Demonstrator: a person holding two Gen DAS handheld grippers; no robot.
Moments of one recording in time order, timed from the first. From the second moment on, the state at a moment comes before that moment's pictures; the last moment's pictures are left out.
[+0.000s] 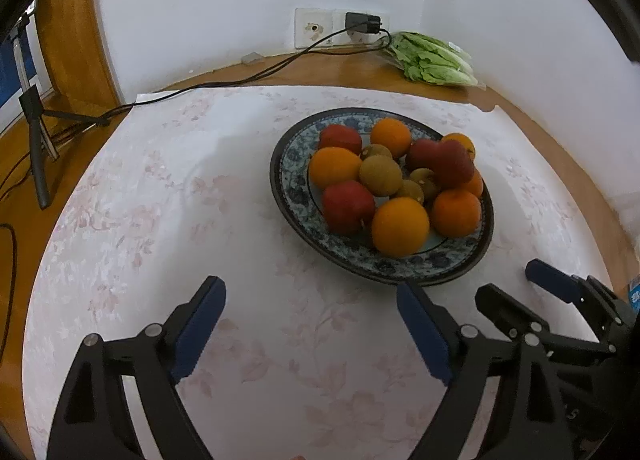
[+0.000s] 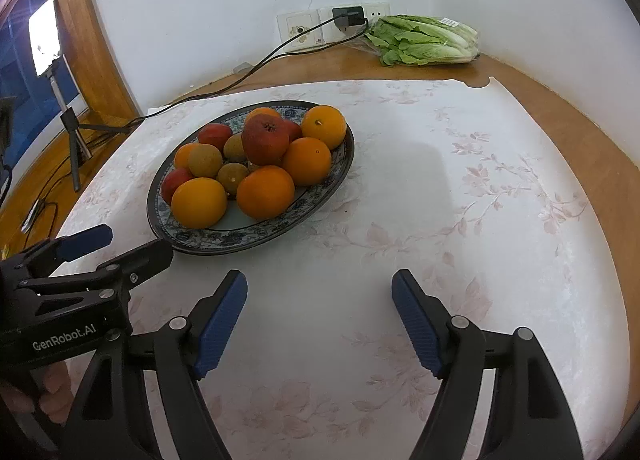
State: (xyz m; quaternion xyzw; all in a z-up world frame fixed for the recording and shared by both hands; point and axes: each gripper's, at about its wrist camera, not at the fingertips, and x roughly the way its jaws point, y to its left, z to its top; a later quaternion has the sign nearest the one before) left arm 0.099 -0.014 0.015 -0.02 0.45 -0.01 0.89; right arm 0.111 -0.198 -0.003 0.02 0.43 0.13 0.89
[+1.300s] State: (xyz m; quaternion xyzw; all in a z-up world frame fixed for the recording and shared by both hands) left arm 0.100 -0.016 0.004 -0.01 0.47 -0.01 0.88; right arm 0.112 -0.192 -0.003 0.00 0.44 0.12 0.89
